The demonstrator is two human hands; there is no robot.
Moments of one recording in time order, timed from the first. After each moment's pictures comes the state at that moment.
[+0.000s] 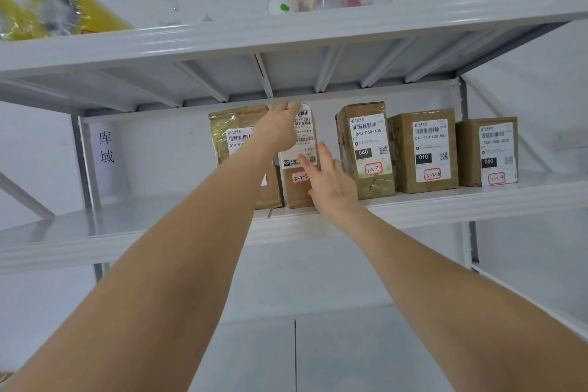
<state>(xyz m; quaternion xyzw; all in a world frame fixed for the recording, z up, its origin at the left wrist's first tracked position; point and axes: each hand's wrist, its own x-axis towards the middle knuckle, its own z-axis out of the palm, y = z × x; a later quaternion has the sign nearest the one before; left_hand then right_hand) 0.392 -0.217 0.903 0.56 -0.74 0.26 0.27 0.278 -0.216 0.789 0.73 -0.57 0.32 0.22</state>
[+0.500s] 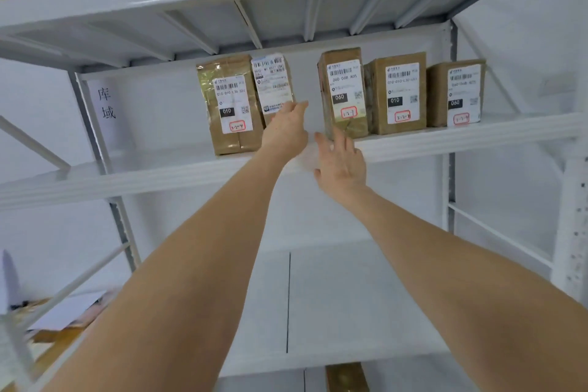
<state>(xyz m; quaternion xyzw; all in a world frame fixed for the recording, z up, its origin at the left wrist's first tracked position) 0.339 -0.143 0.794 0.56 -0.74 0.17 0.32 0.230 -0.139 0.719 0.70 -0.60 0.34 0.19</state>
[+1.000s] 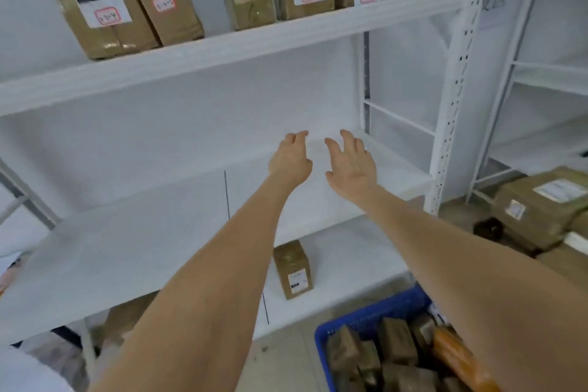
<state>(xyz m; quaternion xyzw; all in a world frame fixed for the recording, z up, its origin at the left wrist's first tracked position) 0.231 -0.087 0.558 0.55 -0.81 -0.03 0.19 0.108 -0.048 0.526 0.65 -0.74 0.19 0.07</state>
